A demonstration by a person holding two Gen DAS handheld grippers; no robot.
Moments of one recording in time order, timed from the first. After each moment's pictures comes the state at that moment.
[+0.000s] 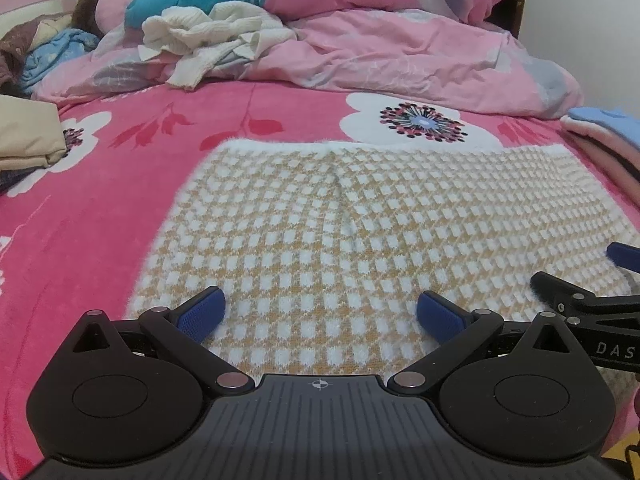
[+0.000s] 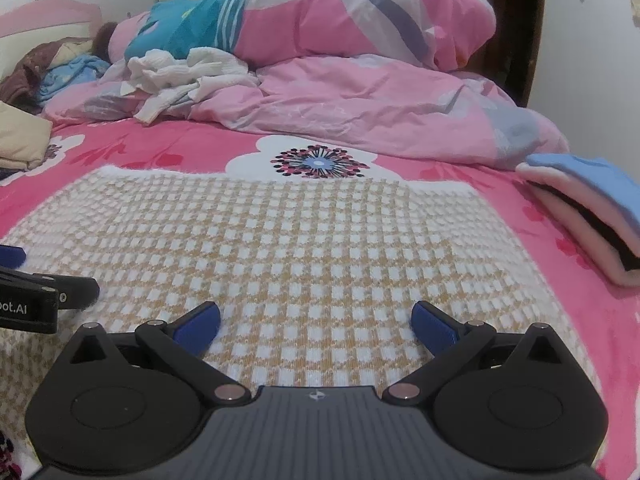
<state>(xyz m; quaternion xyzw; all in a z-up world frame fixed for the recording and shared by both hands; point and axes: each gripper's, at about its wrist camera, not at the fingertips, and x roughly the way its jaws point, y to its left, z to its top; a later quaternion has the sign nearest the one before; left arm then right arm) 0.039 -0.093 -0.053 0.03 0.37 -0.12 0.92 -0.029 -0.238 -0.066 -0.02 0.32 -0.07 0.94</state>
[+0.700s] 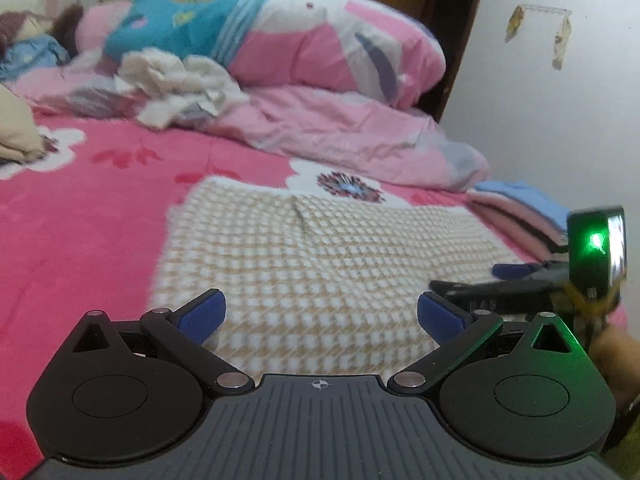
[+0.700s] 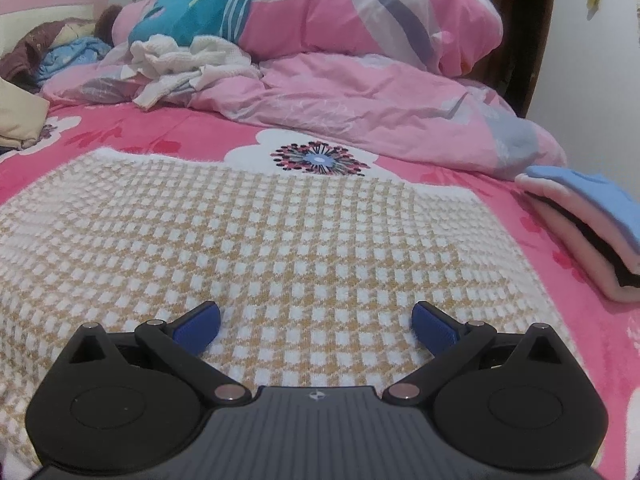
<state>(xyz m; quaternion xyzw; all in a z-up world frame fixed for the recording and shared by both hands) -0.039 -0.019 -0.047 -0.08 0.25 -0.23 0.94 -0.020 -0.229 -0.068 -0.06 0.33 -0.08 0.94</state>
